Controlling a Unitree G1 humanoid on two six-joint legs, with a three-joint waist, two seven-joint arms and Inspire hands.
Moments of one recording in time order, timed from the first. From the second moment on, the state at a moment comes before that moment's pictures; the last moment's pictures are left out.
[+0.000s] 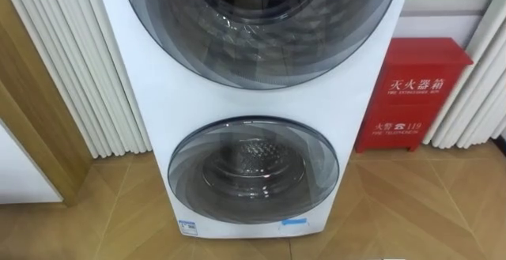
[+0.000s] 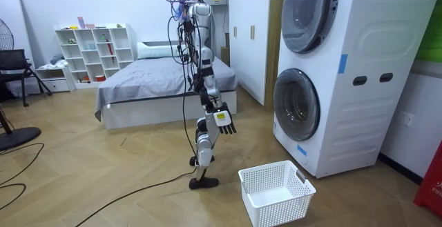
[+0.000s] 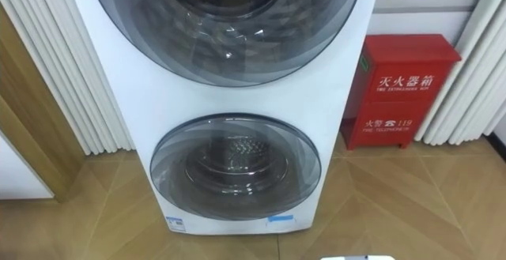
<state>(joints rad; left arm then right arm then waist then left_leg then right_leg) 0.18 0.16 0.05 1.14 -0.09 -0.09 0.12 0.12 -0.20 0.11 1.24 0.47 -0.04 0.21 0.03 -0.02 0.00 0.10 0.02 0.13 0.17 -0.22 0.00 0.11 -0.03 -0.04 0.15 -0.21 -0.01</state>
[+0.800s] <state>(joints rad) 0.21 0.21 0.10 1.13 -0.03 -0.07 0.06 -0.20 -0.32 -0.07 0.29 0.44 -0.07 -0.04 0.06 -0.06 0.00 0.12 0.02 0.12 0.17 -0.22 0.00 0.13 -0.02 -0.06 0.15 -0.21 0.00</state>
